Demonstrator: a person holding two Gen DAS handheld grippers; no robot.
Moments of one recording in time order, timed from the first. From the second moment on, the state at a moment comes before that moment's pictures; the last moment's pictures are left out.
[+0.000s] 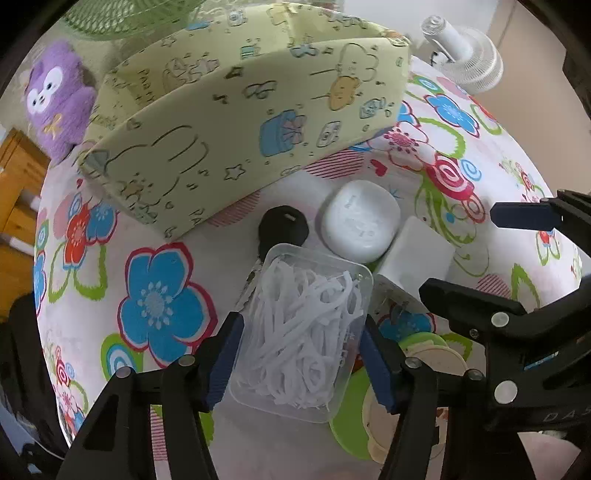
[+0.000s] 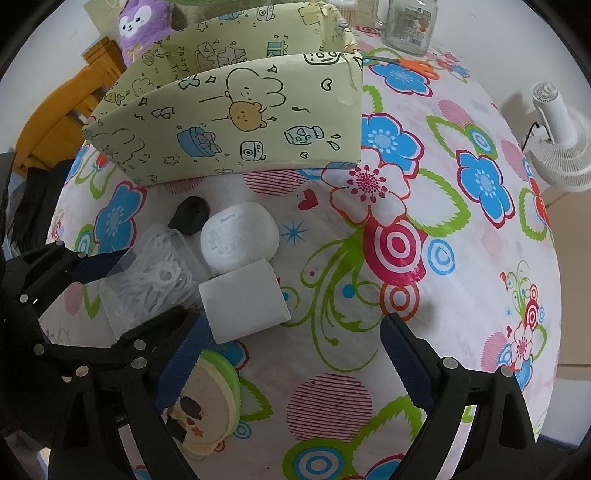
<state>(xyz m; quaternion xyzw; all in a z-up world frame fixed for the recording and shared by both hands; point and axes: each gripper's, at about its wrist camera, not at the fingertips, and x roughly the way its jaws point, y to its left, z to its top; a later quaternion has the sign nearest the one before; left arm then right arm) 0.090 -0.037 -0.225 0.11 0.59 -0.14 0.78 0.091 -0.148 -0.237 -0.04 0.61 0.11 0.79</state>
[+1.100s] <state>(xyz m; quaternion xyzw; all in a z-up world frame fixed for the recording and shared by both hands) 0.063 0.011 -0.231 0.05 0.61 -0.08 0.78 0.100 -0.096 -0.270 -0.10 0.62 0.15 0.76</state>
